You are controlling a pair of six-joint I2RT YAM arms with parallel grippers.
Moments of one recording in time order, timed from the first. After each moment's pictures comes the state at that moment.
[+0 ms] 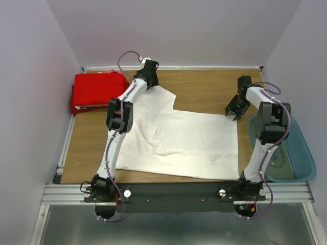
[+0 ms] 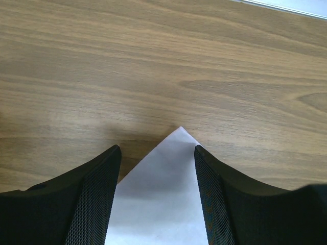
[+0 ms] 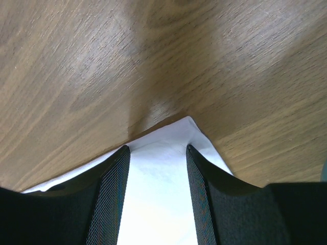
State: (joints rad) left arm -0.31 2.63 2.35 -0.47 -0.29 -0.42; right arm -0.07 2.02 1.47 -0.78 0.05 0.61
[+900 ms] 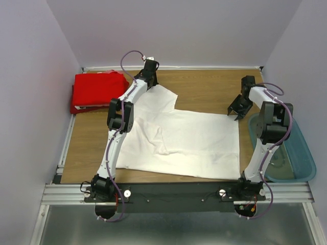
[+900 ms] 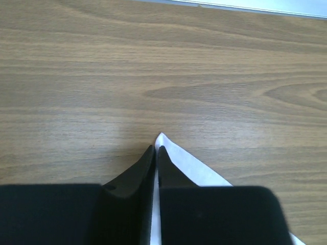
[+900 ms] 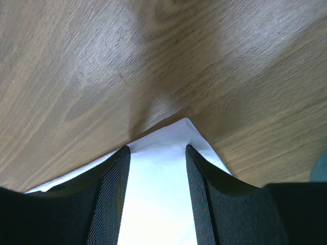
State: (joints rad) left arm -0.31 2.65 2.36 -0.40 -0.19 -0.34; right arm -0.10 2.03 1.47 -0.78 0.03 0.60
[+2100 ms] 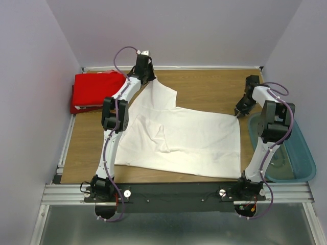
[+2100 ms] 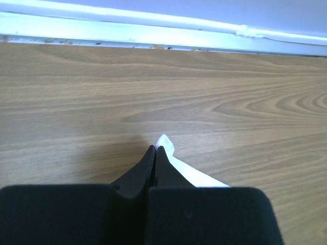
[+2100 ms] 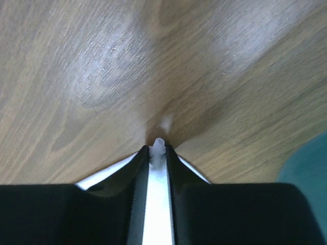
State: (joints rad) left arm -0.25 2.57 2.28 -0.26 0.04 -0.38; right arm -0.15 2.06 1.51 -0.78 0.08 0.60
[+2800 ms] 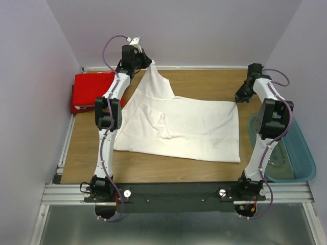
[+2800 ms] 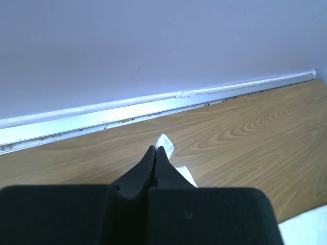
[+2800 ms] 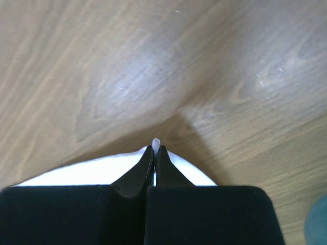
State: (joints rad) left arm -0.16 2.57 2.37 -0.05 0.35 -0.37; right arm -0.14 2.14 1.74 -0.76 0.03 0.57
